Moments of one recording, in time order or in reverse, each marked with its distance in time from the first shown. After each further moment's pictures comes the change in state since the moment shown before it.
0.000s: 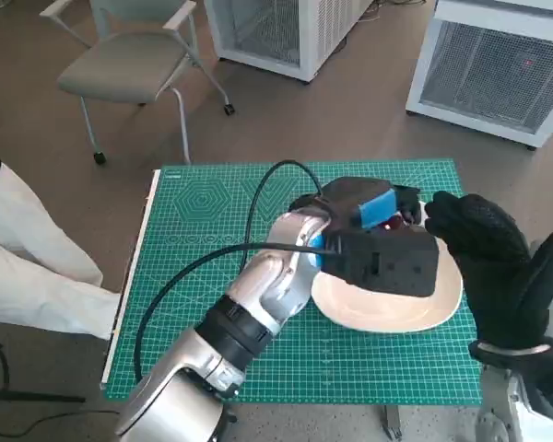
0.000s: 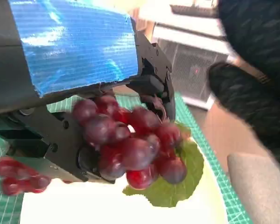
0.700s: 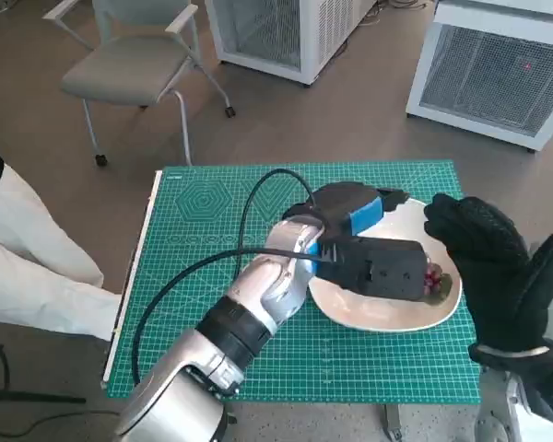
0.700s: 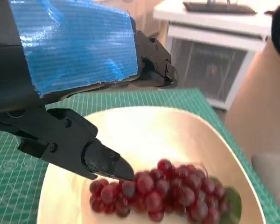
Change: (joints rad) left arm 0.010 0.002 -0.020 0.076 0.021 -0.029 0.130; right arm 0.004 0.002 0.002 -0.001 0.002 0.002 0.000
